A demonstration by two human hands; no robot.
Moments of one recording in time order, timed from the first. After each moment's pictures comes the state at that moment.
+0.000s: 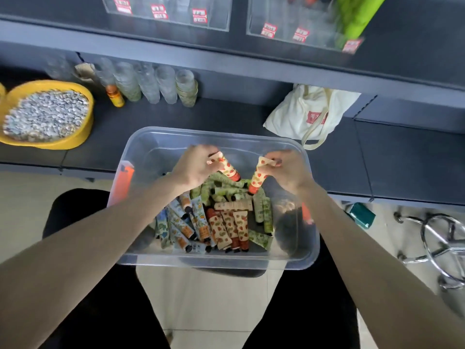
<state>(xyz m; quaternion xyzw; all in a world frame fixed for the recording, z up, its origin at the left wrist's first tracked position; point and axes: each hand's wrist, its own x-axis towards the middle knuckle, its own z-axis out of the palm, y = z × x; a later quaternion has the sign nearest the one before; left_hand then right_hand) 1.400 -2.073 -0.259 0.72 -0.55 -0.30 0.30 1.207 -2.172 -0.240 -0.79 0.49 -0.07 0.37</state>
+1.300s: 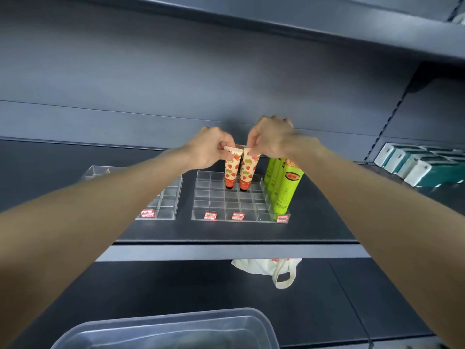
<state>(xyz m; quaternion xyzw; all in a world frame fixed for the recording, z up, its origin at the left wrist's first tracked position) 1.436 -2.341 -0.015 0.65 -0.70 -0.10 0.29 1.288 -2.392 0.032 -0.89 0.44 -0.08 0.00</state>
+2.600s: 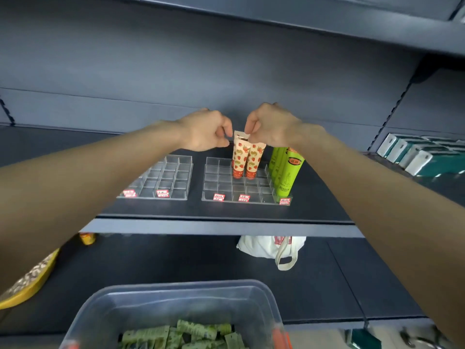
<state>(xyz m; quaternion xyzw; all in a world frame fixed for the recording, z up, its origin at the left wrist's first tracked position) 1.439 -2.287 0.021 0.68 -0.71 -0.07 0.18 1.286 -2.353 0.042 -0.90 0.41 -0.10 0.08</state>
